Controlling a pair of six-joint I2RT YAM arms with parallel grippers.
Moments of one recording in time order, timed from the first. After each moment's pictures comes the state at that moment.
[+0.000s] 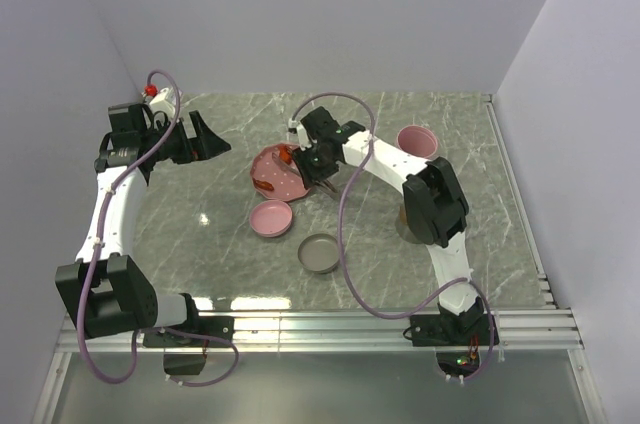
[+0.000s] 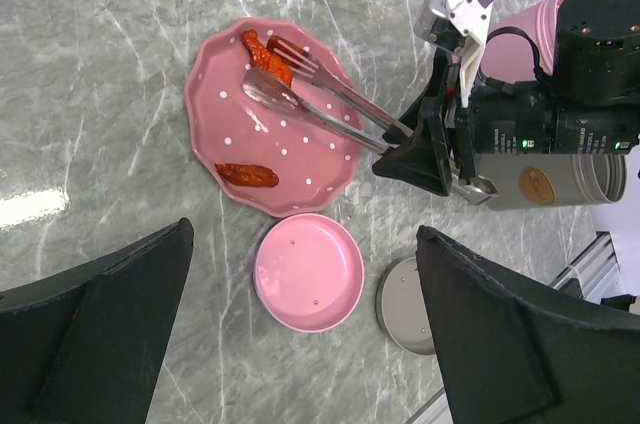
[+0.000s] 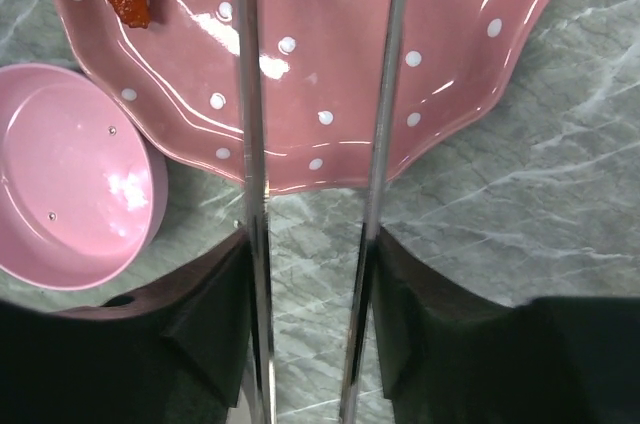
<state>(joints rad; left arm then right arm) 0.19 1.32 1.16 -0.48 0.77 -0.17 0.67 2.13 1.77 -0.71 -0.16 0.06</state>
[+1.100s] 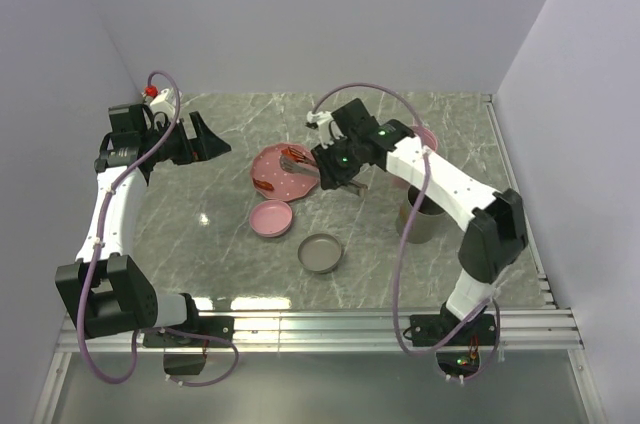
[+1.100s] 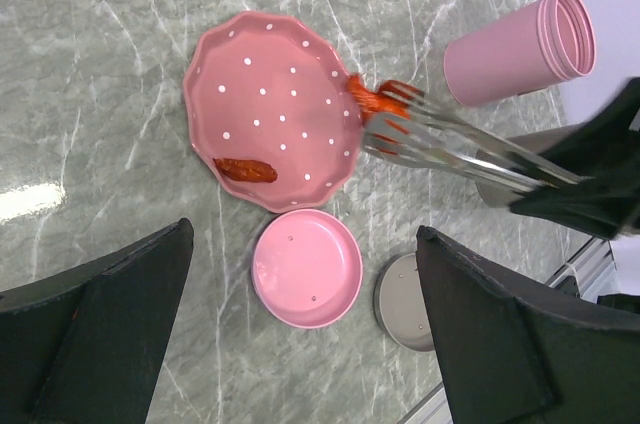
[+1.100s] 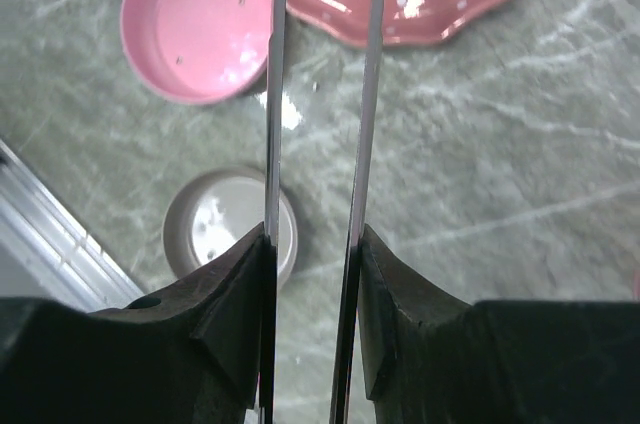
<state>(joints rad) 0.19 1.32 1.16 -0.49 0.77 -0.17 0.65 1.73 1.58 -0.80 -0.26 -0.03</state>
